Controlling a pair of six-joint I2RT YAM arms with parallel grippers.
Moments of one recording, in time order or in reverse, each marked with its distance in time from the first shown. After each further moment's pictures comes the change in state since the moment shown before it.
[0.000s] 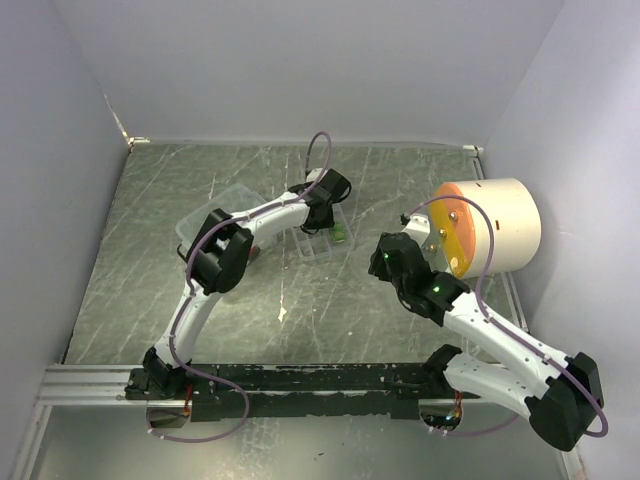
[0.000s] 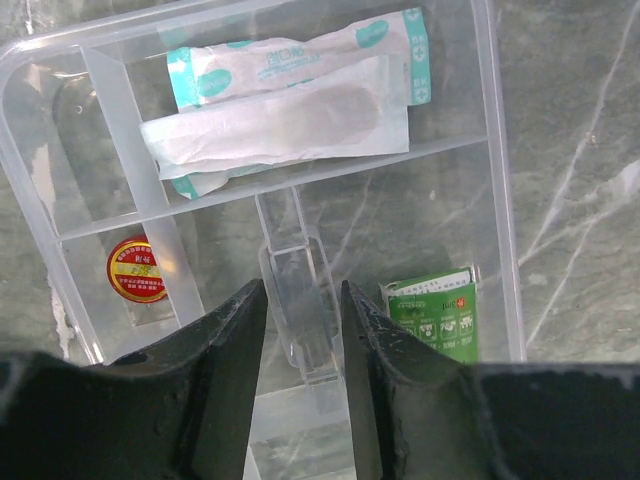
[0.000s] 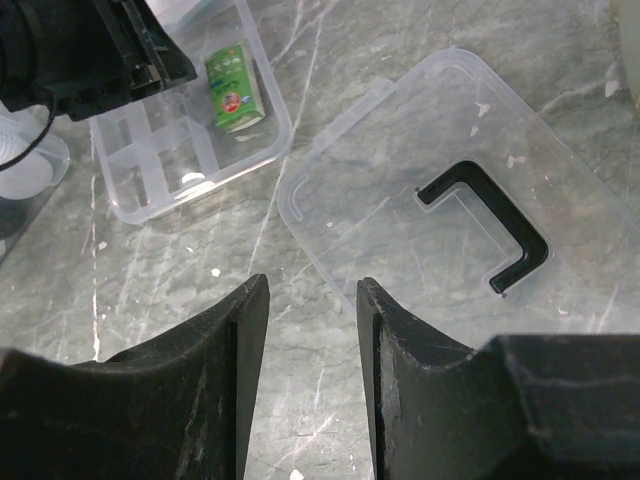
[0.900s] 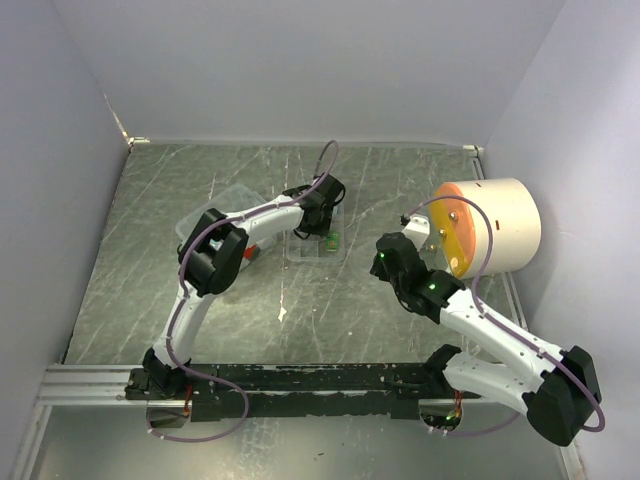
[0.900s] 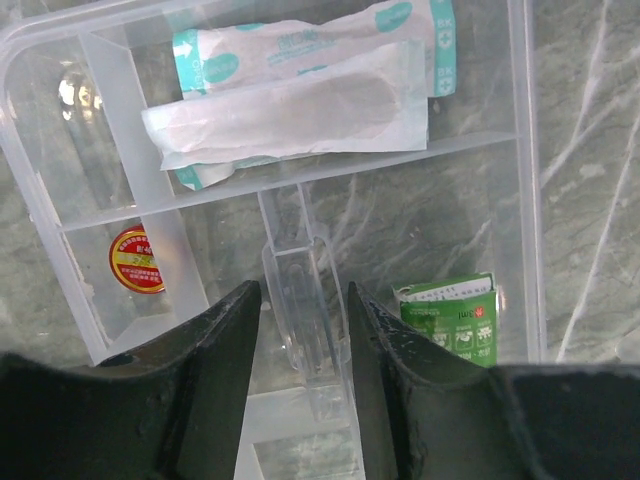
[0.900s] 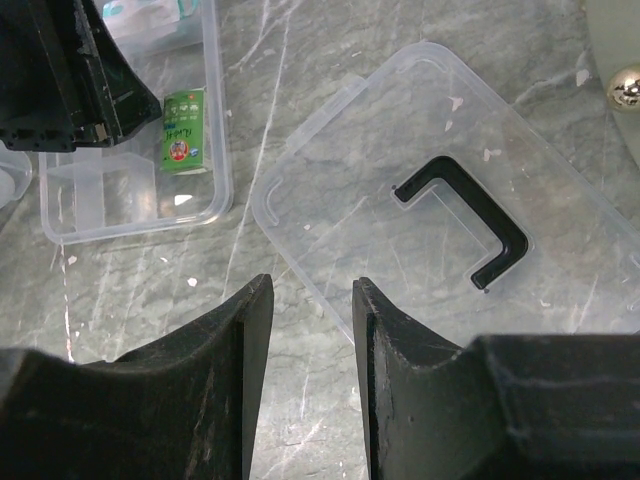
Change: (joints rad) left arm 0.006 -0.064 -0.126 0.068 0.119 0.295; right arm 0.000 0.039 0.000 -0.017 0.051 0.025
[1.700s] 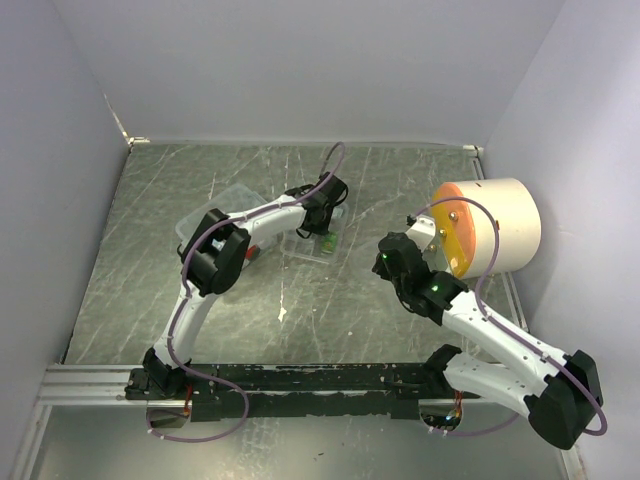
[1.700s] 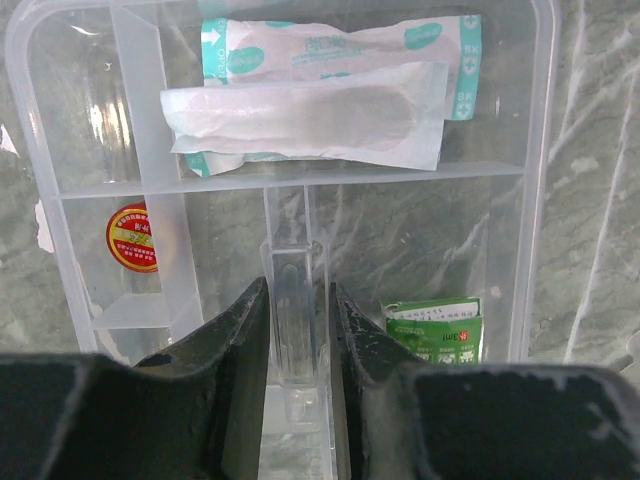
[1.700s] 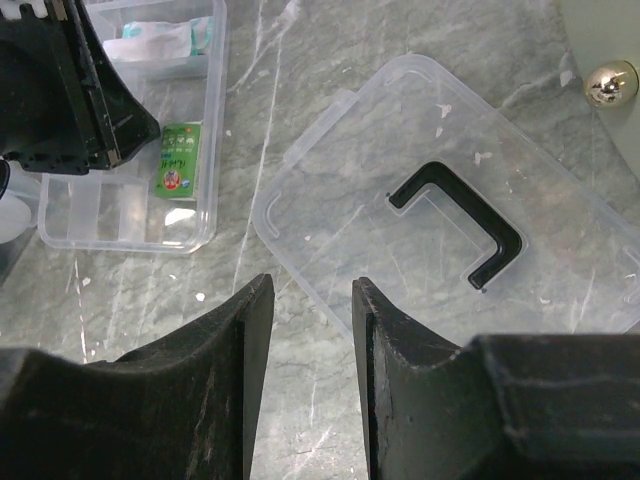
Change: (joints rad) left arm -0.010 0.021 0.035 -0.006 -0.025 0.072; right arm 0.000 -0.021 0.000 -0.009 0.035 0.048
